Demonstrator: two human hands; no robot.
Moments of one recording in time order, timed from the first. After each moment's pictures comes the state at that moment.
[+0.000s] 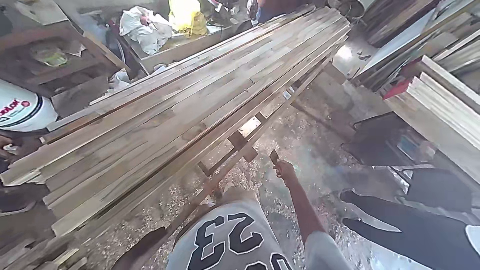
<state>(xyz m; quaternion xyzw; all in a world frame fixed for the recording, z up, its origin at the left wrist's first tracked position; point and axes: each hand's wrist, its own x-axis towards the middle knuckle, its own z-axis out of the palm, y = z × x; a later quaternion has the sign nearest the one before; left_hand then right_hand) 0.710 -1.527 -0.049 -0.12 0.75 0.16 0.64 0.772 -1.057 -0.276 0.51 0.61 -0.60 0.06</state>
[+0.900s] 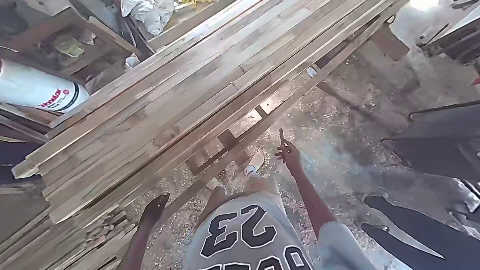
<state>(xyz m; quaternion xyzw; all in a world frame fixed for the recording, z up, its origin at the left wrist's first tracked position) 0.724 -1.530 -0.330 -0.15 0.90 0.18 0.36 0.704 -0.915 -0.334 0.35 0.70 -0.62 0.06</state>
